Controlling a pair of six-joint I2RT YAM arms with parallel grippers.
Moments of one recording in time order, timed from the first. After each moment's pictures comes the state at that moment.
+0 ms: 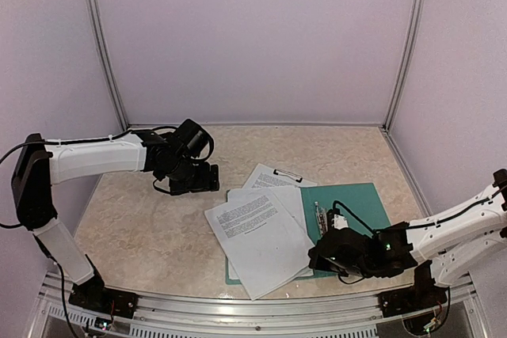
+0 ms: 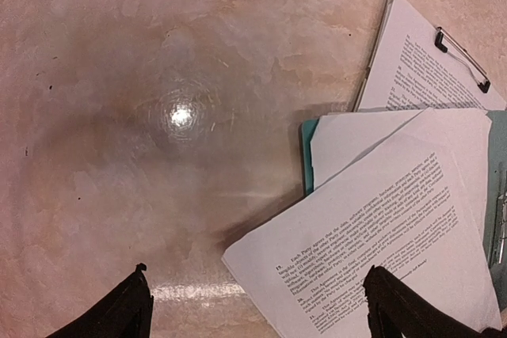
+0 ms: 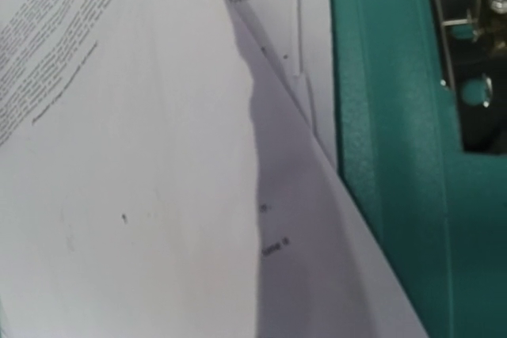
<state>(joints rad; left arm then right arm) -0.74 1.66 1.22 -0.63 -0.16 -0.71 1.35 1.28 0.51 -0.14 0.48 1.31</state>
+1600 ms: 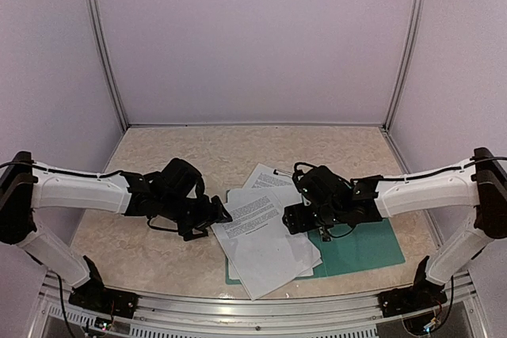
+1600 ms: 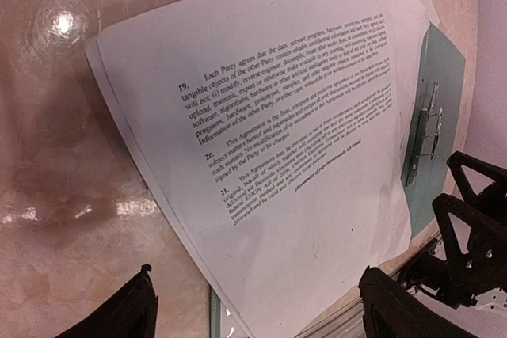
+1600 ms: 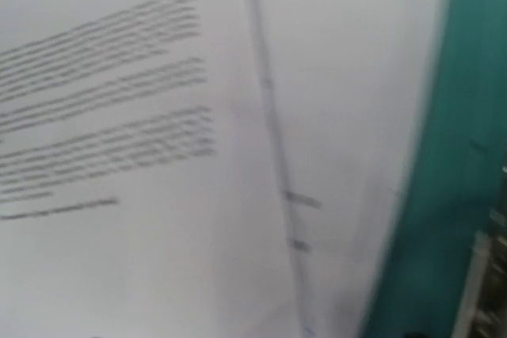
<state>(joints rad) -0.85 1.47 0.80 -0.27 0.16 -1.11 1.01 1.51 0.86 -0.27 0.28 0.61</state>
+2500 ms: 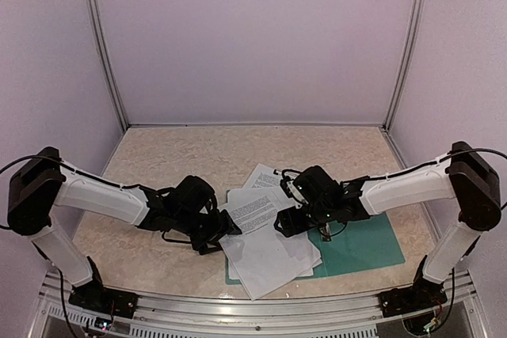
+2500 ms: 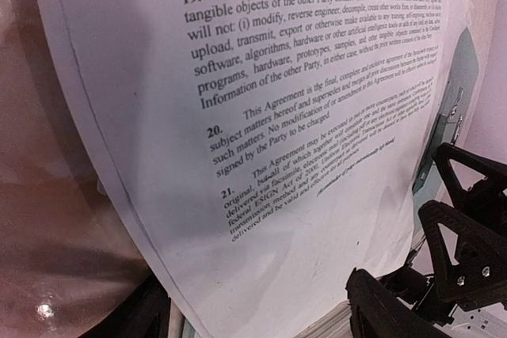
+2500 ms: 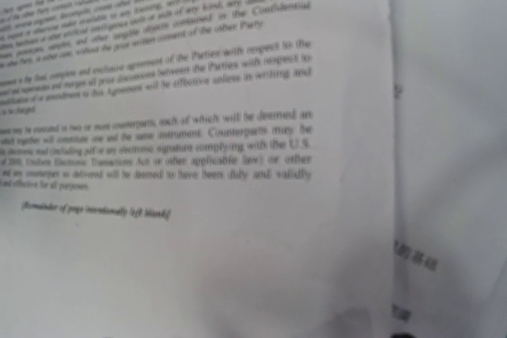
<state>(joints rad) -0.92 1.62 0.74 -0.05 0.20 -1.34 0.93 1.66 0.88 -0.12 0.03 0.46</state>
